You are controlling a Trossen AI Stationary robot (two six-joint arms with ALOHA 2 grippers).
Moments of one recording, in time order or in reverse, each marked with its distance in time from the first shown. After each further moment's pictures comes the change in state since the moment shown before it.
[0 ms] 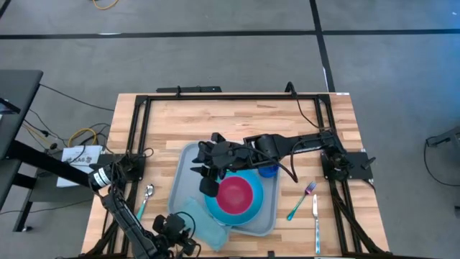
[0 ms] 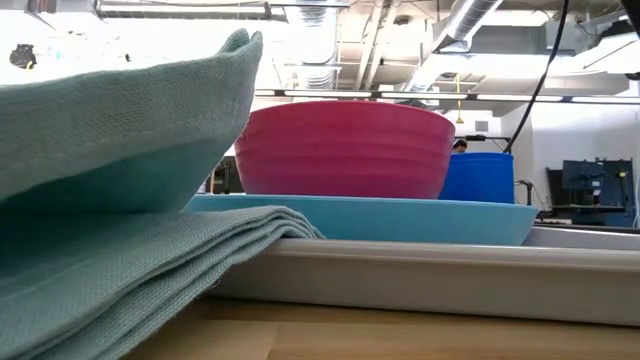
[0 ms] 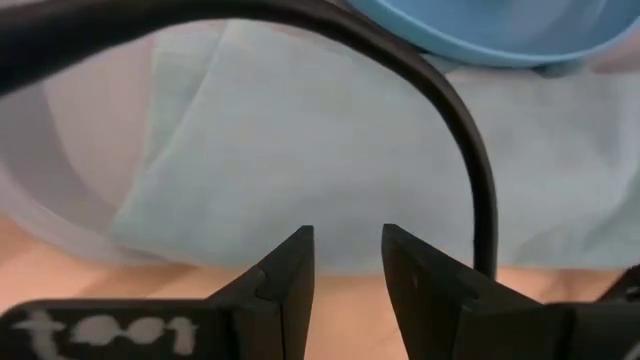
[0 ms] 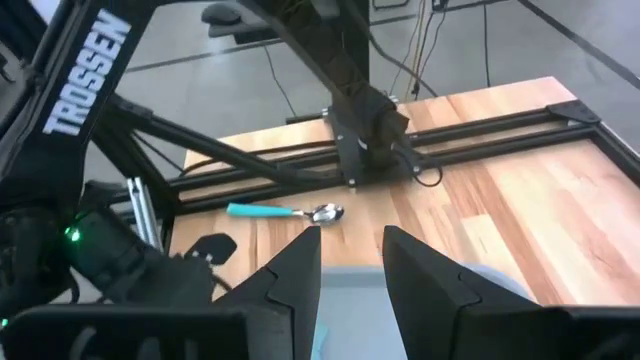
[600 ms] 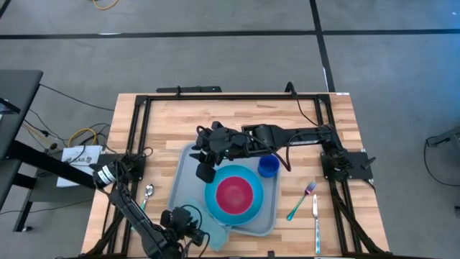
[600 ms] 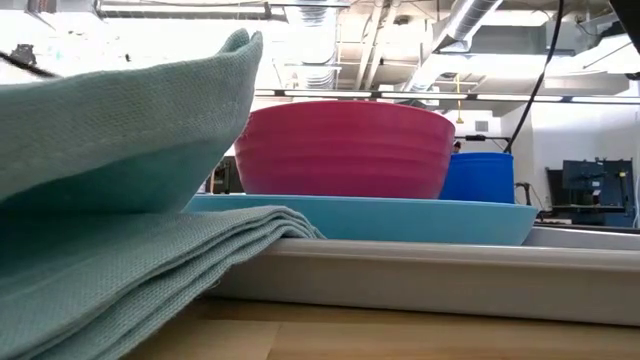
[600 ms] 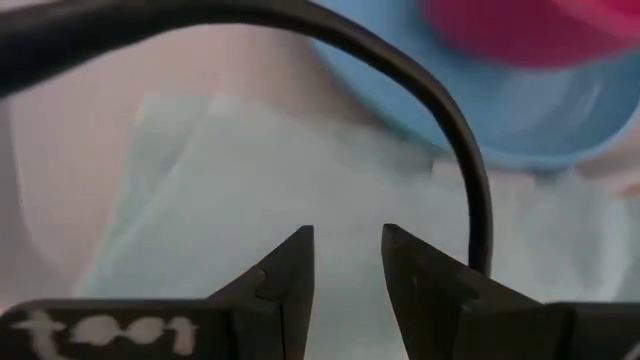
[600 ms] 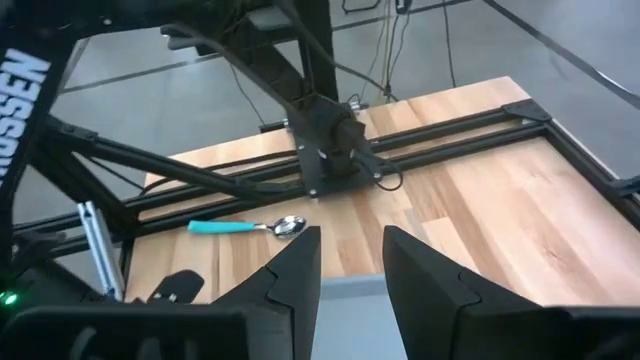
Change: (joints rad) left arm 0.085 0.000 0.000 0.011 -0.062 -0.034; right arm -0.079 0.000 0.000 -0.001 0.000 0.000
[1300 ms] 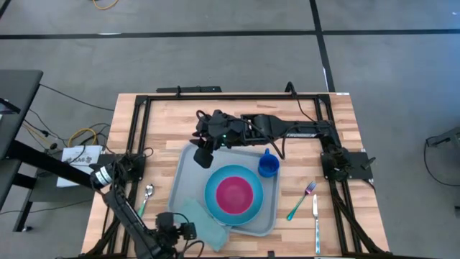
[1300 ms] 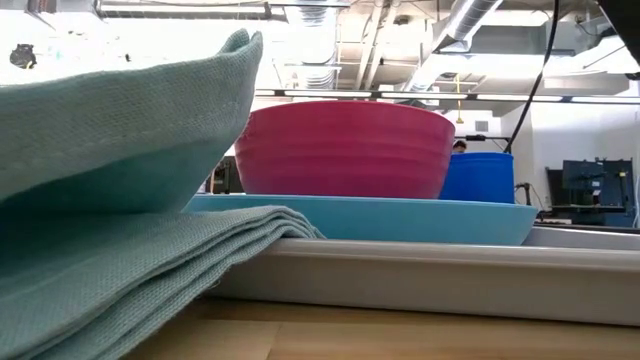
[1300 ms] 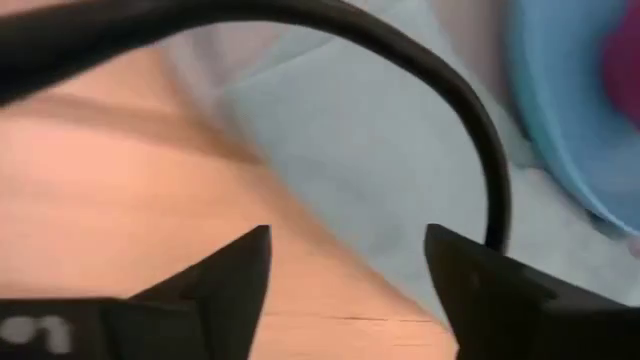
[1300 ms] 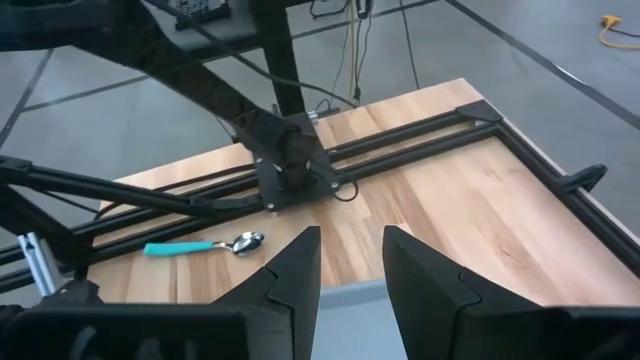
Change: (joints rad) left arm -0.047 -0.002 0.102 -0.173 0.273 -0.627; right arm -0.077 0.000 0.000 0.000 0.000 0.000
